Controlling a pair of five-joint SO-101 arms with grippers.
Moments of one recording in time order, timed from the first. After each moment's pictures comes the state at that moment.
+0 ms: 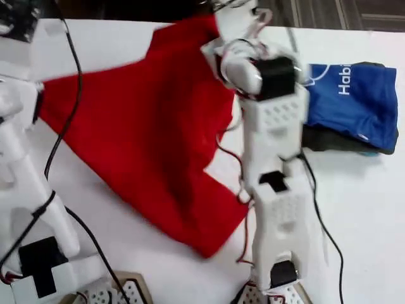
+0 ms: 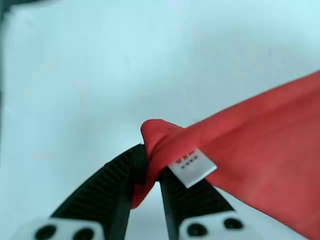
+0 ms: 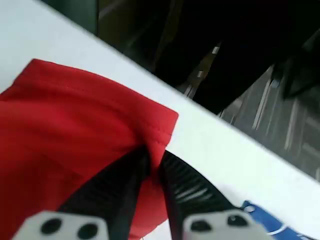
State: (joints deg) left arm -28.6 -10.4 -33.5 97.6 -28.3; right arm -19.0 29.5 -91.8 100.0 20.0
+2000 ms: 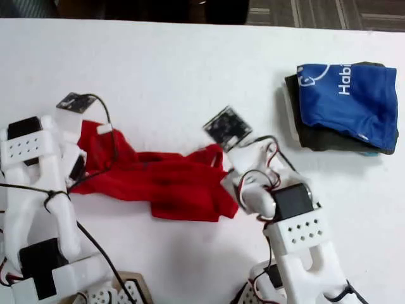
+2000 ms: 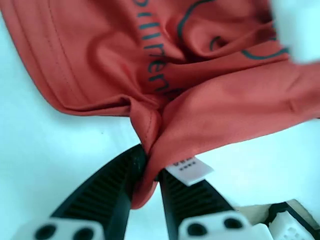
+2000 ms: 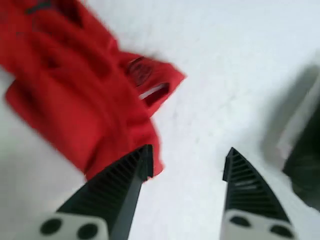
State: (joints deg) left arm -28.1 -11.2 25.5 84.4 -33.9; right arm -20.5 -51.2 45.7 68.8 24.9
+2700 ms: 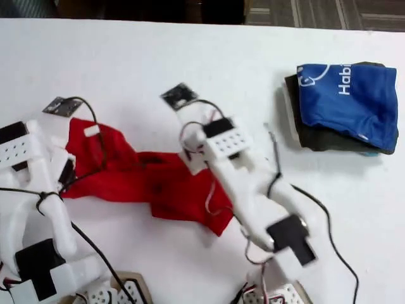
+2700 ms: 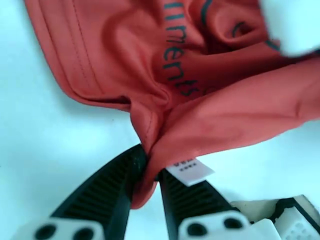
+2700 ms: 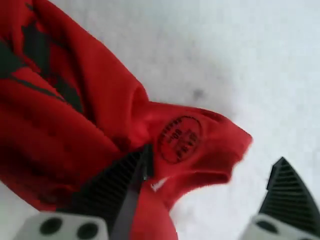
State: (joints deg) left arm -33.0 -11.2 25.6 84.4 -36.6; right arm -31.2 5.8 16.3 62.8 13.2
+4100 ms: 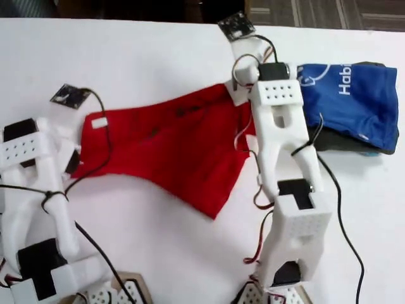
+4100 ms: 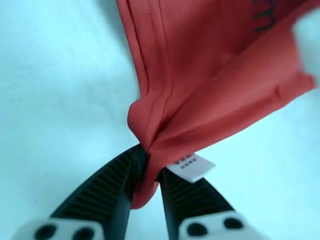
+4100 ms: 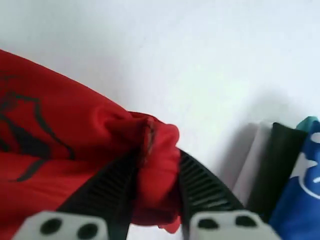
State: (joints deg) left arm -28.7 -11.2 25.7 74.7 -37.1; right arm -10.5 24.0 -26.3 68.6 23.1
